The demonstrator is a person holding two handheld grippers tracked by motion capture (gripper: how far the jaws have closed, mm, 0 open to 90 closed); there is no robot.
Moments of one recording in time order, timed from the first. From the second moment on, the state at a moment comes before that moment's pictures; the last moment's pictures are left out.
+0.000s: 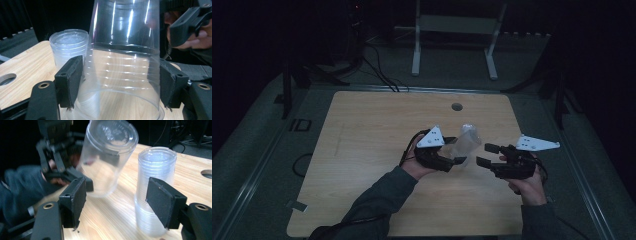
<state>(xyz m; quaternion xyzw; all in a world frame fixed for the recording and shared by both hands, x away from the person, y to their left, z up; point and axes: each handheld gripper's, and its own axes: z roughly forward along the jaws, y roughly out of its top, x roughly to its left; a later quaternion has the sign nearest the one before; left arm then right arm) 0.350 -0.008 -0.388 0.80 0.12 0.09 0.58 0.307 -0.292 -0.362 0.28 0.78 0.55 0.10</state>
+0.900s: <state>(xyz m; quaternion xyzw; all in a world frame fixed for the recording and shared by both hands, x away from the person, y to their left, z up) 0.359 -0.007 -0.385 0.83 0.10 0.06 0.54 0.324 -0.283 -0.321 0.15 0.92 0.34 0.15</state>
